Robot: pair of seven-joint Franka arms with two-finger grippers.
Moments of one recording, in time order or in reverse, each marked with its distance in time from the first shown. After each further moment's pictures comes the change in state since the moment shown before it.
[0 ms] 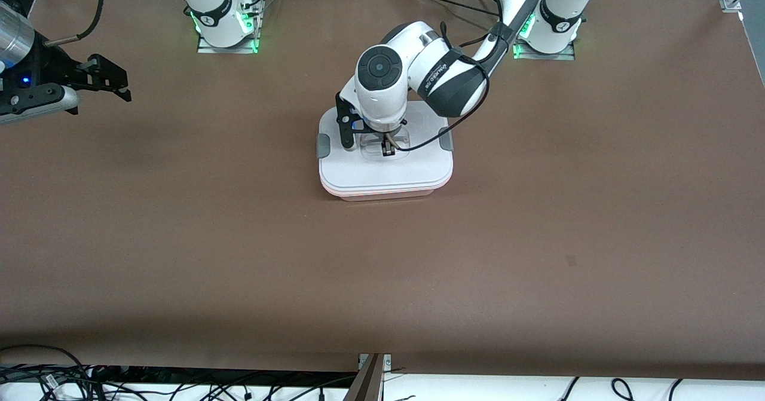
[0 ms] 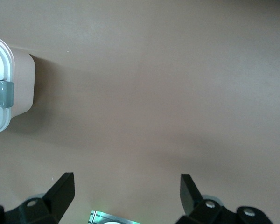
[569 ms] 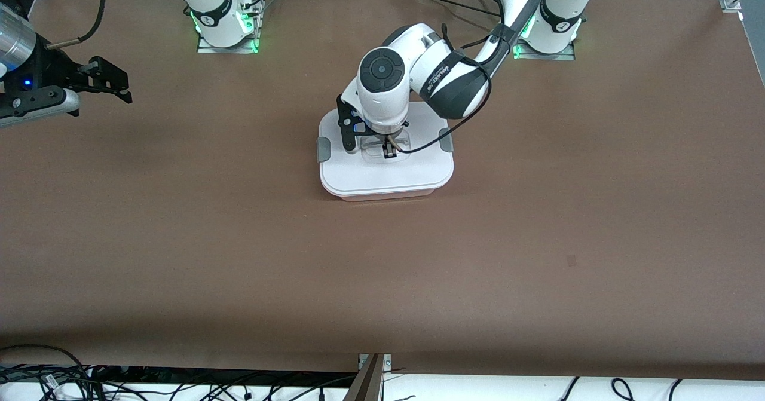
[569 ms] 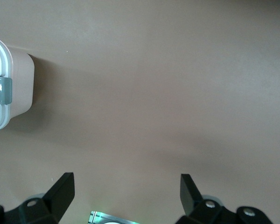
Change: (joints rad) left arm 0.004 0.003 0.004 0.000 0.000 0.010 -0.003; right arm 0.000 0.007 0.000 0.000 0.000 0.004 0.000
